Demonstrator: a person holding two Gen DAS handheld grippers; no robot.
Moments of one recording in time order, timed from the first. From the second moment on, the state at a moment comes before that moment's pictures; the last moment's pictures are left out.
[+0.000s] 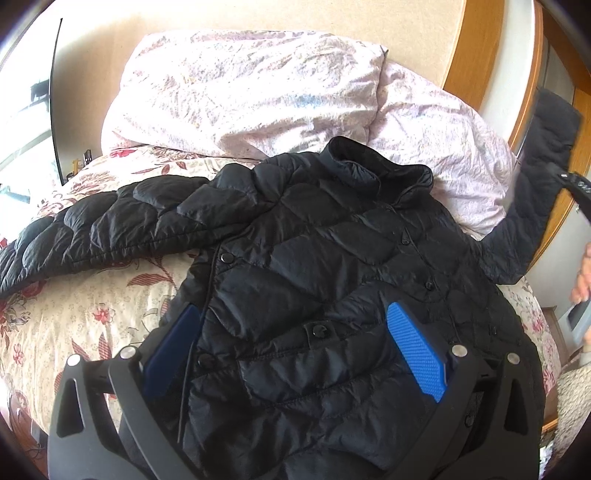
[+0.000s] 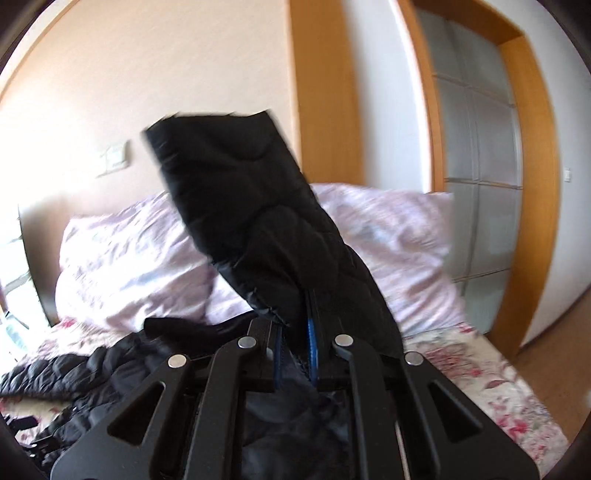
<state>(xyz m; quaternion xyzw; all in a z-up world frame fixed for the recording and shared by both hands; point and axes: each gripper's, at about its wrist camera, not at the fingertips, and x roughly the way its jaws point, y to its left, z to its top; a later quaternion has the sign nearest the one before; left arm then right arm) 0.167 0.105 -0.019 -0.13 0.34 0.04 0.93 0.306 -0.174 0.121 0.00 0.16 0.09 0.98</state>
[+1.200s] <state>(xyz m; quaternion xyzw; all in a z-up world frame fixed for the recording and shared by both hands) 0.140 0.193 -0.013 -0.25 0.31 0.08 0.91 0.314 -0.030 0.020 -0.09 0.38 0.18 0.90</state>
